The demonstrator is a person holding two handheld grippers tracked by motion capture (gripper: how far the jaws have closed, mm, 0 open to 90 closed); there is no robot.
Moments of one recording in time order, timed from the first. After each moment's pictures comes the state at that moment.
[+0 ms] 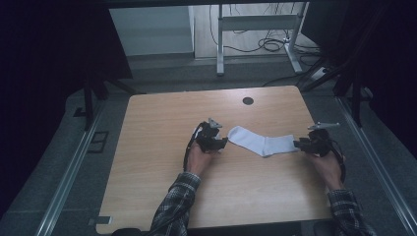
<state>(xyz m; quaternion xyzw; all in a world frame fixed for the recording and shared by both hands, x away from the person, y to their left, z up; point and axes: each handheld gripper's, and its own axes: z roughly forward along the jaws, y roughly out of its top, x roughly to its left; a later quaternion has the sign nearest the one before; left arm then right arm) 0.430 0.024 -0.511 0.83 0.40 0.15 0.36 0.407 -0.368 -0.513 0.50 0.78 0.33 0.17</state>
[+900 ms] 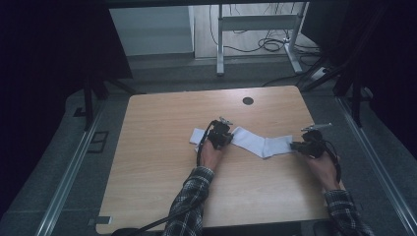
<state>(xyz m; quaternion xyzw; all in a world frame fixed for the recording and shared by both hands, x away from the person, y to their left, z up) 0.449 -0.008 -0.533 0.84 0.41 0.12 0.35 0.408 -0.352 -0.519 0.49 0.80 0.32 0.14</state>
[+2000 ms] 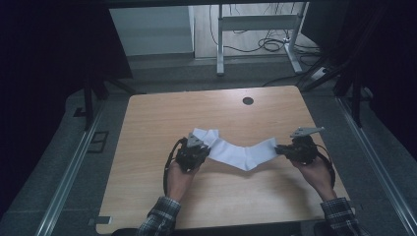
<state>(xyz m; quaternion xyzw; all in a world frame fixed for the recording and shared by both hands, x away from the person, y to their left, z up) 0.334 0.087 -0.482 0.81 0.40 0.15 0.40 0.362 -0.295 -0.476 0.39 0.83 0.38 0.12</state>
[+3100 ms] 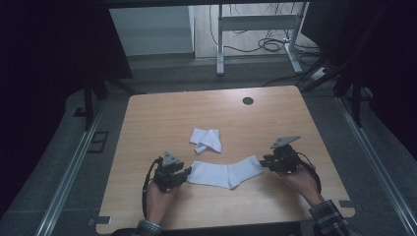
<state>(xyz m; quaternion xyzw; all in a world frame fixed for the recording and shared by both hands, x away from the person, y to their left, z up) 0.297 0.147 -0.509 0.78 0.47 0.15 0.38 0.355 -0.255 -0.506 0.35 0.87 0.33 0.10</state>
